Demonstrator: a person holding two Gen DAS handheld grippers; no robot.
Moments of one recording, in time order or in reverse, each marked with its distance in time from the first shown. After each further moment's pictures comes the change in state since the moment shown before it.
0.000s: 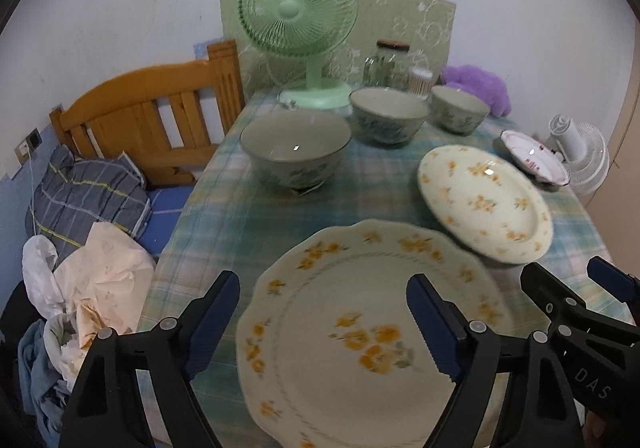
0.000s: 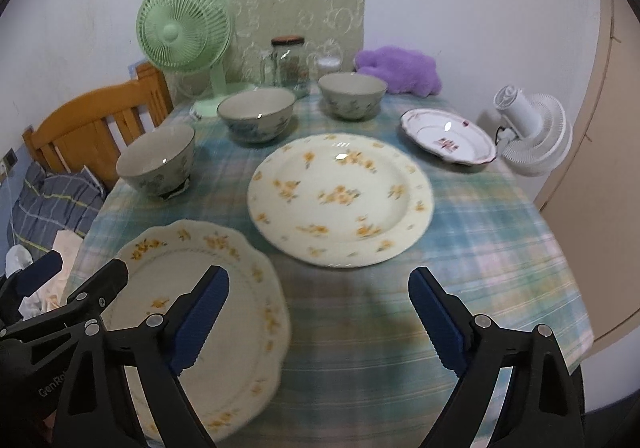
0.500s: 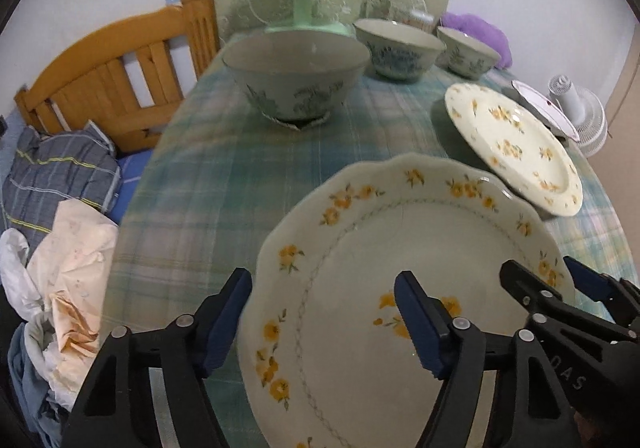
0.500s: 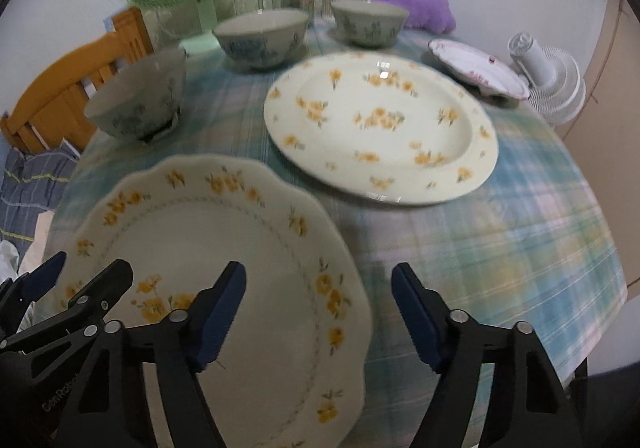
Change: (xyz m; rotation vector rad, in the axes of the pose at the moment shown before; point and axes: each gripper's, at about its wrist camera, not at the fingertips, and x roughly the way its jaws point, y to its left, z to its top) left arm 0.061 0.024 -0.018 0.041 0.164 -0.094; right arm 0.069 0.041 -0.026 0.044 0.190 -0.042
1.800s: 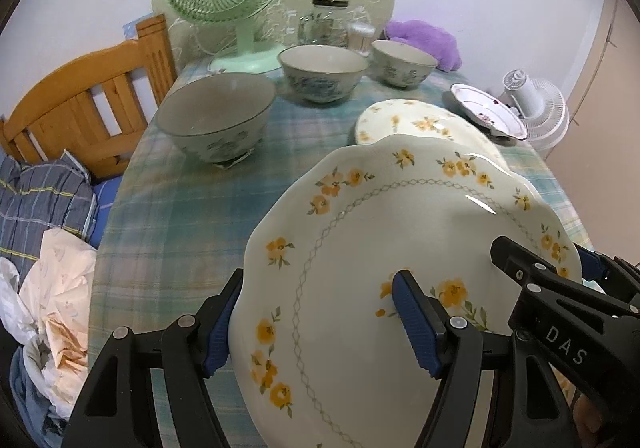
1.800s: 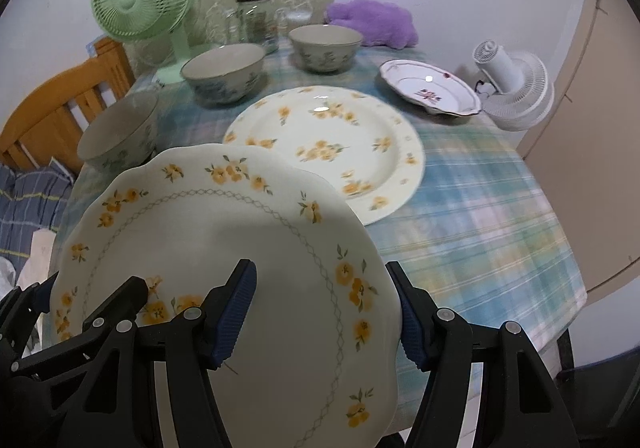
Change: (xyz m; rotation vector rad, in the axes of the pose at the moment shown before) left arm -0.042 -0.065 0.017 0.070 -0.035 -0.078; right arm -0.054 -0.047 0.022 0.040 -0.035 -0.059
